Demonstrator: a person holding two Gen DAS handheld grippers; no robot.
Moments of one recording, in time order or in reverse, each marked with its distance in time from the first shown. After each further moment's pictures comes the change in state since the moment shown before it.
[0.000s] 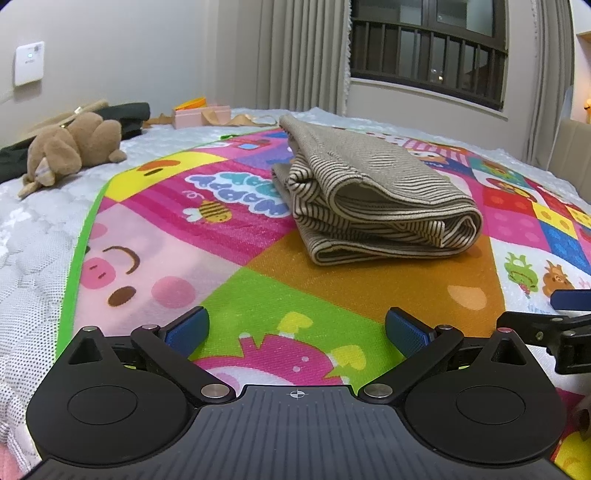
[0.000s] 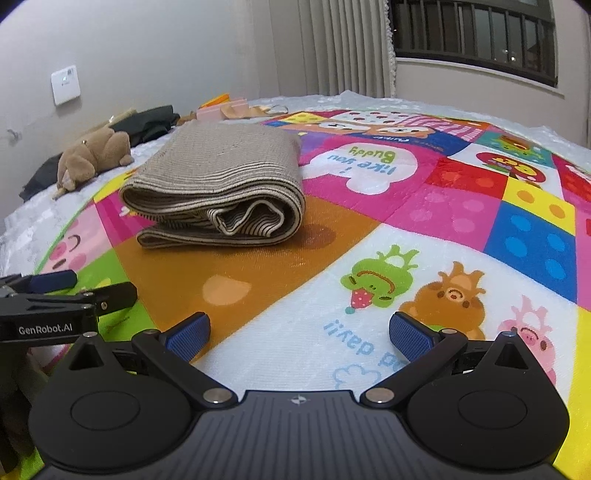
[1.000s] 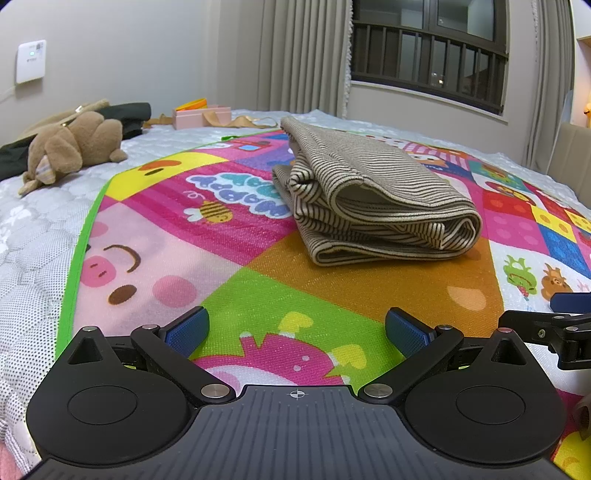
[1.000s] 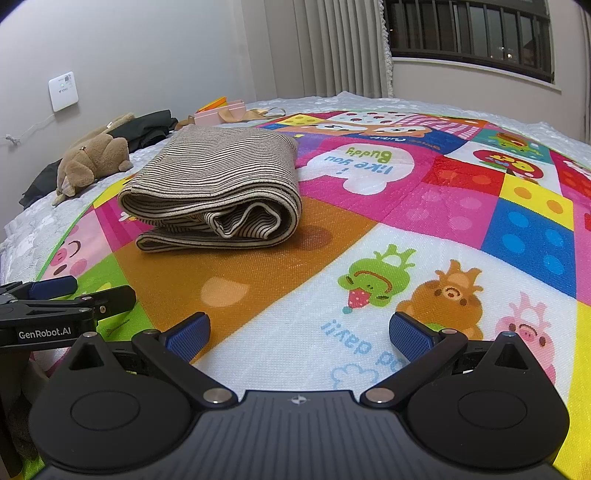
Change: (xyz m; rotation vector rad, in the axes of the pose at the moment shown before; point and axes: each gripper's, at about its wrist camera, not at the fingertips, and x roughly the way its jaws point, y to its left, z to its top) left arm -0.001 0.001 -0.001 -0.010 -0.006 -0.005; right arm -0.001 -0.004 0.000 0.013 -0.004 0.004
